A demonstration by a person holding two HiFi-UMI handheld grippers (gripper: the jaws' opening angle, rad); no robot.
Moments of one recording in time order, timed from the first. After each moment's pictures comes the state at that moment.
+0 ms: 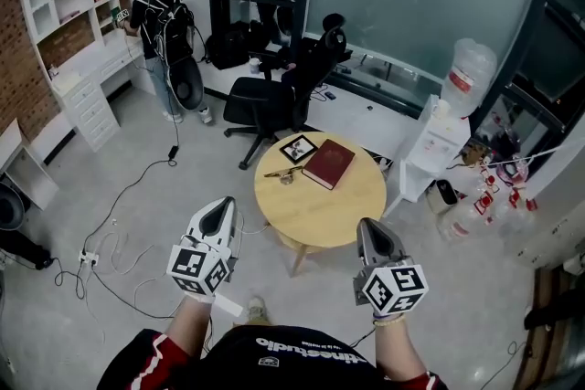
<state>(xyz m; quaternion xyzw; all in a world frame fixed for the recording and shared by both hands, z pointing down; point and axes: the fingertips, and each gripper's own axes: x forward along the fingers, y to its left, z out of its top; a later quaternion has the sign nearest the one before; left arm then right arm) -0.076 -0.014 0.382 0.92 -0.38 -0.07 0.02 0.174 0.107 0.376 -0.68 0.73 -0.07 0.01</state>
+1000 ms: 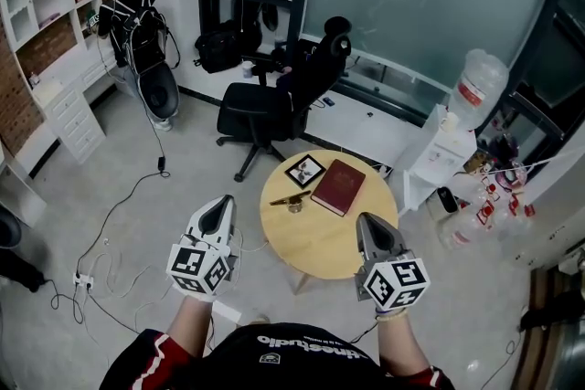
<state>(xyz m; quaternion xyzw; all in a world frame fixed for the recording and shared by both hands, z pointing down) -0.085 -0.192 0.391 0.93 -0.36 -0.08 0.04 0.159 -0.065 0.369 -0.69 0.72 -0.07 -0.02</state>
